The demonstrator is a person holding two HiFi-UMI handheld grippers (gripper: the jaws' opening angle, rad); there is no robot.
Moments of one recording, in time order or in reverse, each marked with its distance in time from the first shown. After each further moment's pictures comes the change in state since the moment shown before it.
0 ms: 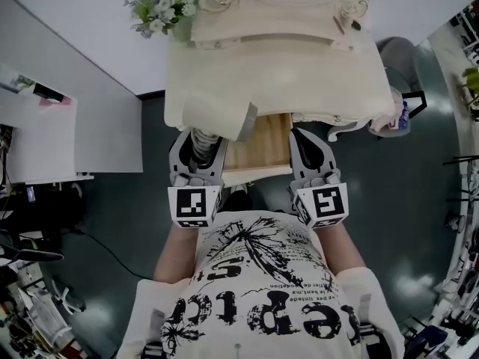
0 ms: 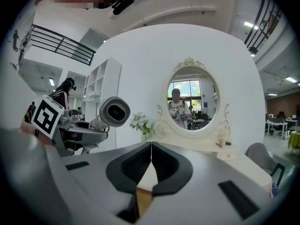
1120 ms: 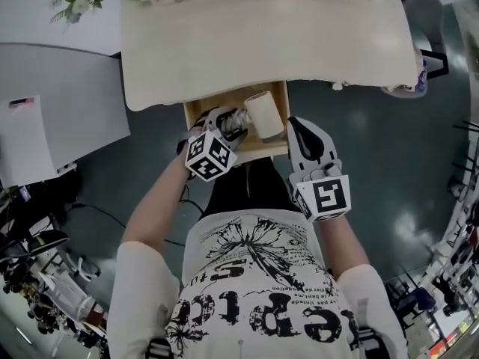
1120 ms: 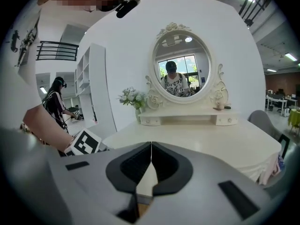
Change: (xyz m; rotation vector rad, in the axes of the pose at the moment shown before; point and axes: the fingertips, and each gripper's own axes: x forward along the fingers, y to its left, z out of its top) left arm 0.103 -0.132 -0.257 0.358 0.619 -0.762; right arm 0.034 -0.049 -0.123 0.132 0.239 0.036
